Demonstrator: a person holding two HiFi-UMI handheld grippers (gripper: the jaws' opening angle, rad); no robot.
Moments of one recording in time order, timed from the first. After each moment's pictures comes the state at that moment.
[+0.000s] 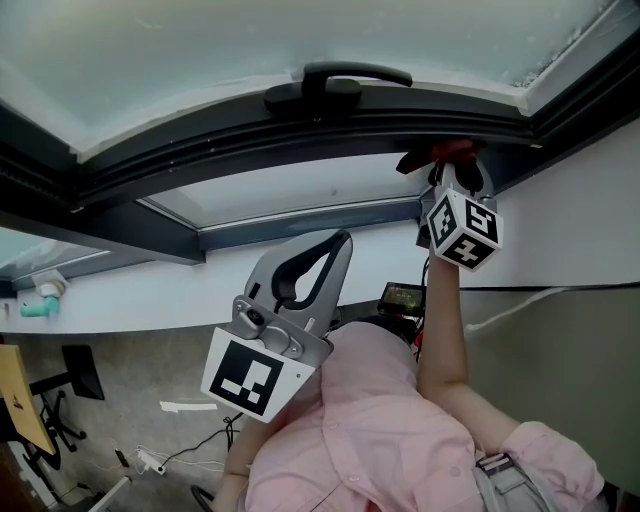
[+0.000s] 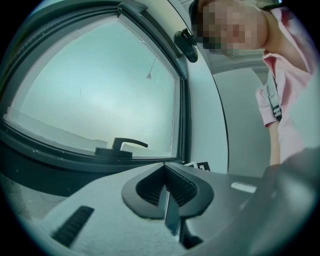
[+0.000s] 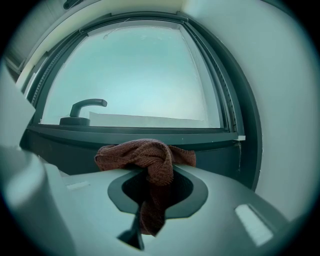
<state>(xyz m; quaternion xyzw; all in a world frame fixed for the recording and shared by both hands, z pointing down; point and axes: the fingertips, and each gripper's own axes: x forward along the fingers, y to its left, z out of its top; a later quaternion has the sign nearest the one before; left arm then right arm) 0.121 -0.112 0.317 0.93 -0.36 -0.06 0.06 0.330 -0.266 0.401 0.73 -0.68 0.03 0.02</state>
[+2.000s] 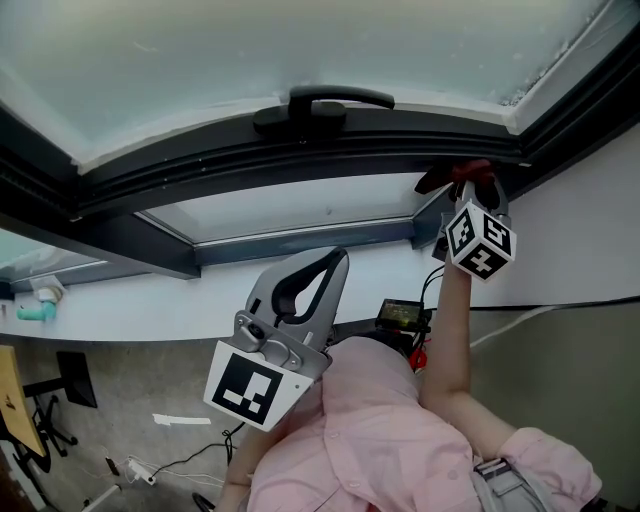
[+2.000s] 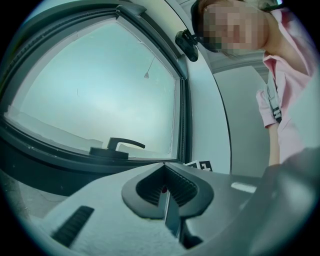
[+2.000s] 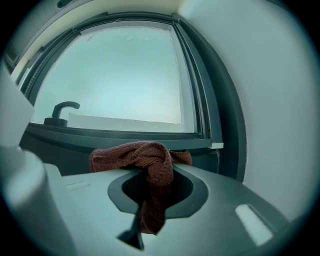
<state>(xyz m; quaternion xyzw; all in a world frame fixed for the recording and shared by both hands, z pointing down) 0.140 -0.113 0.314 0.93 -0.37 -0.07 0.06 0.401 -0.269 0.395 0.76 -0.65 0.03 0.01</state>
